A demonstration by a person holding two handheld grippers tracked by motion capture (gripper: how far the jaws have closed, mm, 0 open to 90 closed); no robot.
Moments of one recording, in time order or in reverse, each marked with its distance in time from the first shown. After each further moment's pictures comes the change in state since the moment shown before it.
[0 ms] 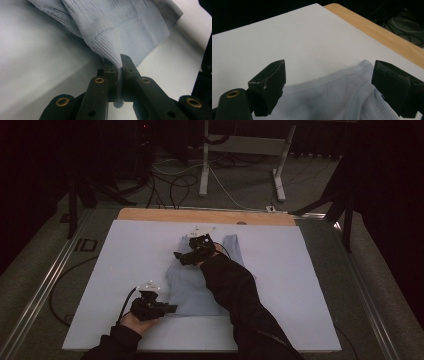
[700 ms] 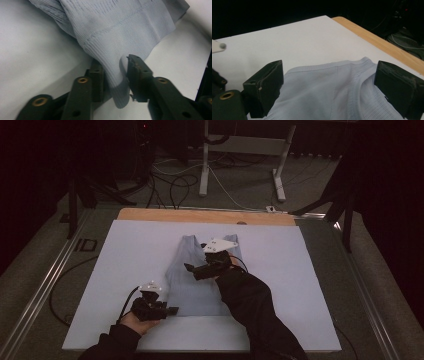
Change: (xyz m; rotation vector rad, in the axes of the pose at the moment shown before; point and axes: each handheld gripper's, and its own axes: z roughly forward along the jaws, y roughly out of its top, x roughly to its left) left arm -0.001 0.001 0.004 0.048 0.027 0.027; right arm 0.018 -0.029 -0.064 -0.117 0.037 -0.052
